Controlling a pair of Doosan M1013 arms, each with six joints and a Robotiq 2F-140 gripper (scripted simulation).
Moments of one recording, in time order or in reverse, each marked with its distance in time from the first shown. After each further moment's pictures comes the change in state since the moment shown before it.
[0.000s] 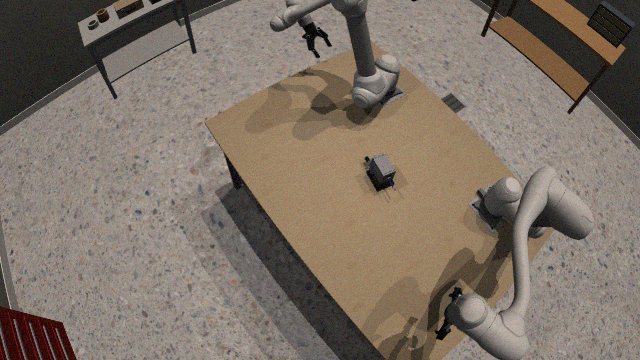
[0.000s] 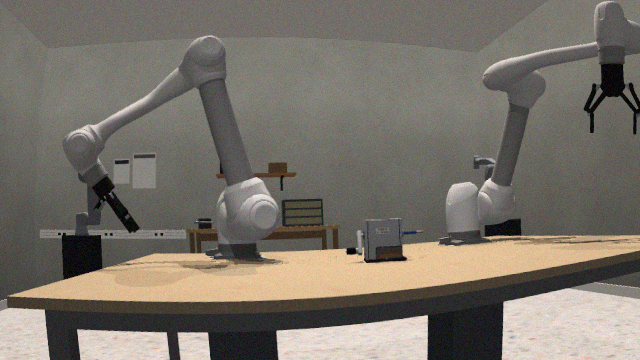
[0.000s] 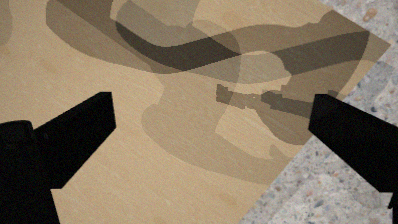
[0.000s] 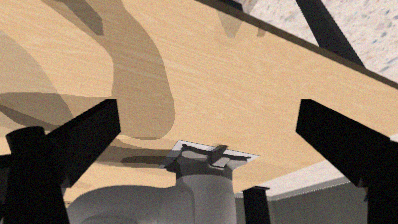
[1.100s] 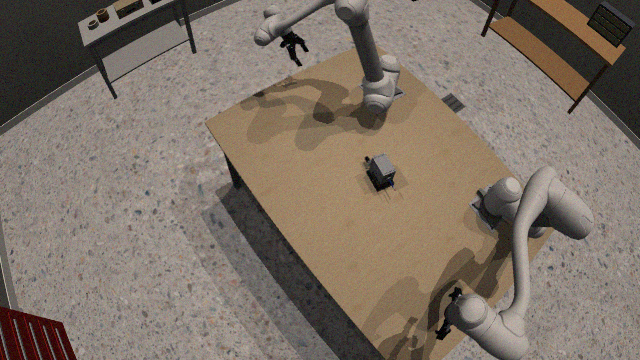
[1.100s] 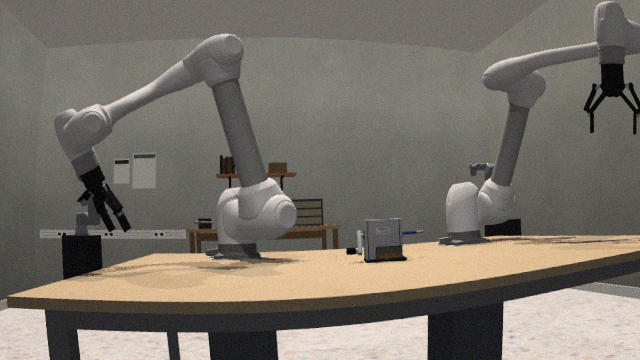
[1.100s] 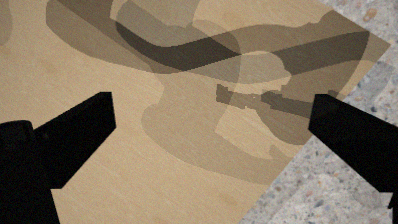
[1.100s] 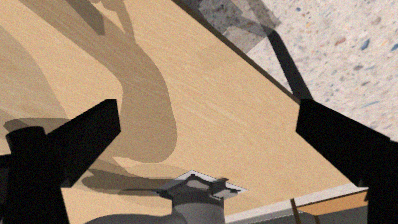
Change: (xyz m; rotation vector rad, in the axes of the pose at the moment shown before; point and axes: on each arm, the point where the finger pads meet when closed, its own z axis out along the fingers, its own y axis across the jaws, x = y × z) left arm 0.000 0.000 0.000 0.000 0.000 0.000; right arm 0.054 -0.133 -0.041 -0.174 0.114 -0.239
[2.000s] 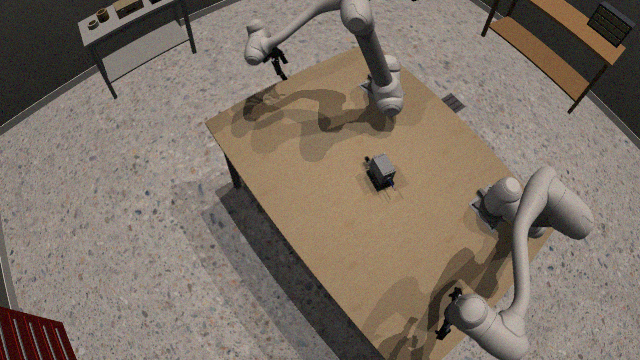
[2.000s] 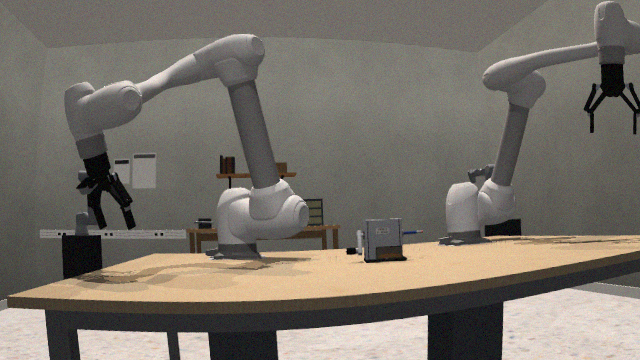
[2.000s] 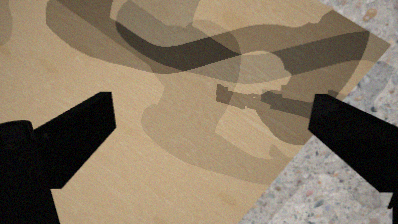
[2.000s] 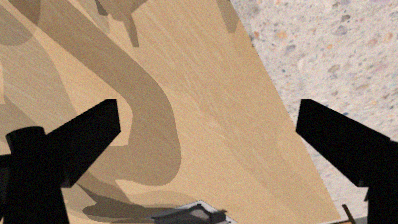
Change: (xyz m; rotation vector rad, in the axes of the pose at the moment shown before) left arm 0.000 0.000 0.000 0.000 0.000 0.000; right arm 0.055 -0.151 -0.039 -0.141 0.114 -0.247
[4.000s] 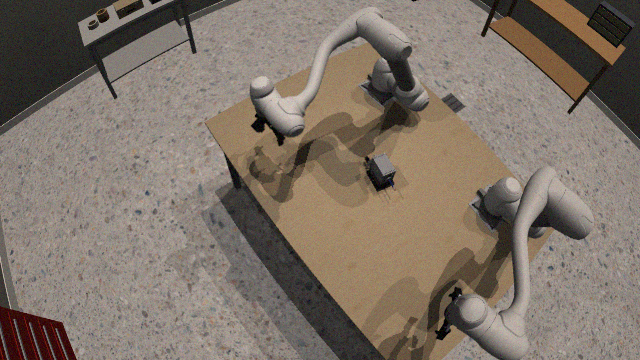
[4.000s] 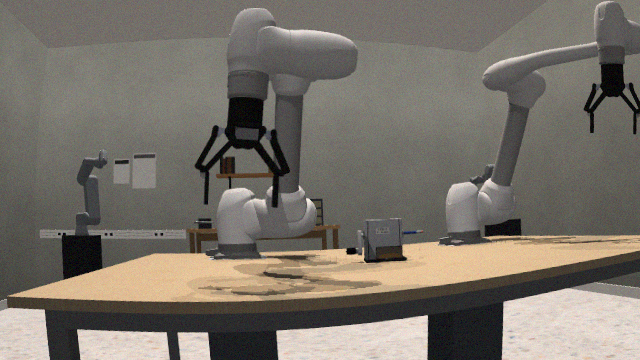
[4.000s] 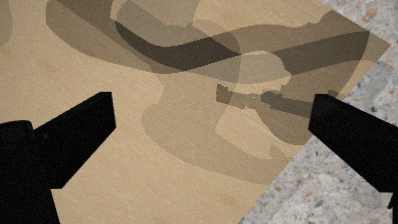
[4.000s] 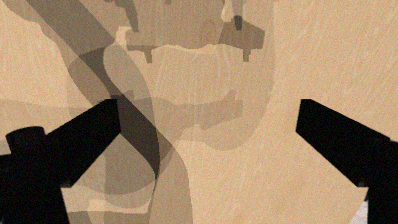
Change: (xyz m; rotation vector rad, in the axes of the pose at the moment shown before) left arm 0.000 0.000 0.000 0.000 0.000 0.000; right arm 0.029 -0.505 -0.063 -0.233 0.308 -0.696
